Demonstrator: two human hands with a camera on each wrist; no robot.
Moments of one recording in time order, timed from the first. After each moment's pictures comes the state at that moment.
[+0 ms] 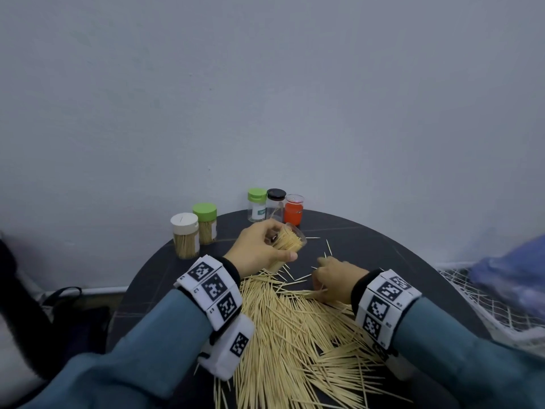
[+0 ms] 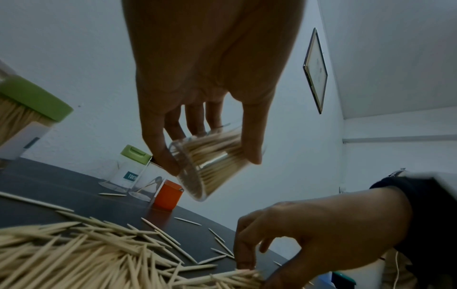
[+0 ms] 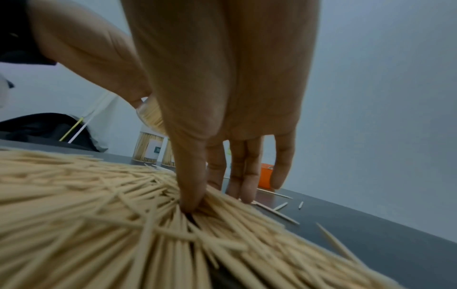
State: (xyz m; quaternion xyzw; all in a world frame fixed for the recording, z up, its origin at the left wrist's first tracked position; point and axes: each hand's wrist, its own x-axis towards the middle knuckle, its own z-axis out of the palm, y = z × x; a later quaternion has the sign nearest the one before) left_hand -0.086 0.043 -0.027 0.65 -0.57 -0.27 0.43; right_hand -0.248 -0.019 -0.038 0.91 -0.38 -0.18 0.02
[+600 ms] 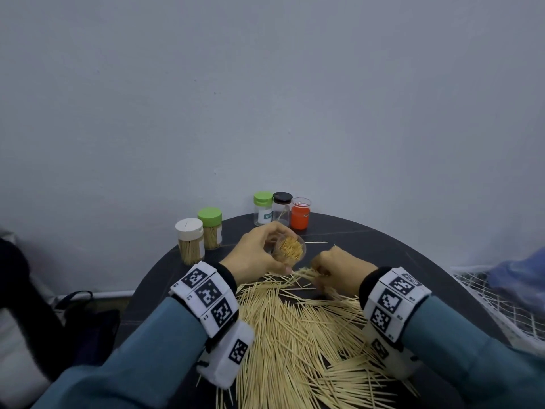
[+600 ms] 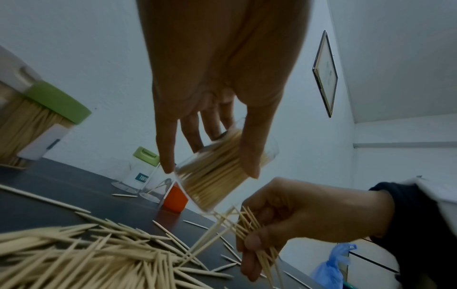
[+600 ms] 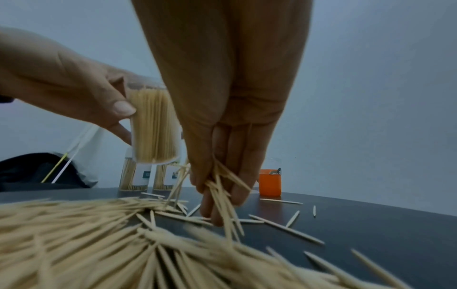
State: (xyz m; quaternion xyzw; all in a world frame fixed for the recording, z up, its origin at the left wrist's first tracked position) left_hand -0.072 0.040 -0.031 0.61 -0.60 -0.29 0.43; right_hand -0.239 -0.045 -0.032 0.93 -0.37 -0.05 -0.08
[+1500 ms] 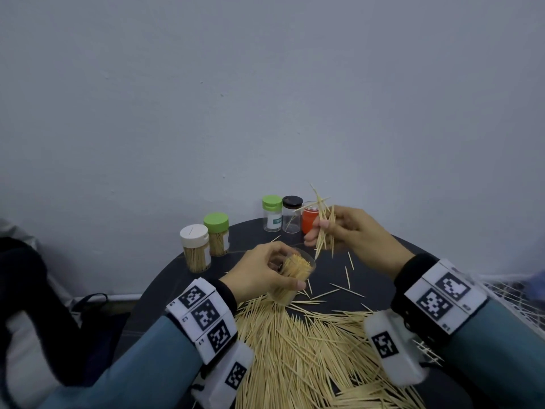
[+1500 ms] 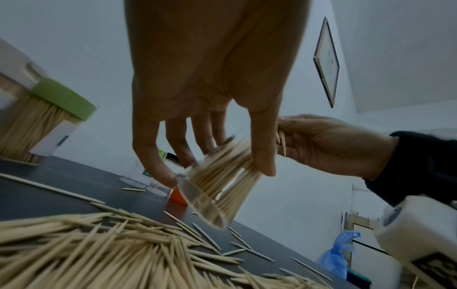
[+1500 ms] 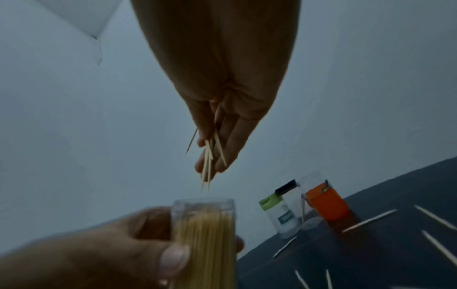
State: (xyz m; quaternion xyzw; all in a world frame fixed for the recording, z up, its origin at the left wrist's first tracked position) left_hand -0.074 0.039 -0.039 0.64 -0.58 -0.31 0.39; right_hand -0.240 -0.057 0.007 0.77 -0.20 0.29 -0.53
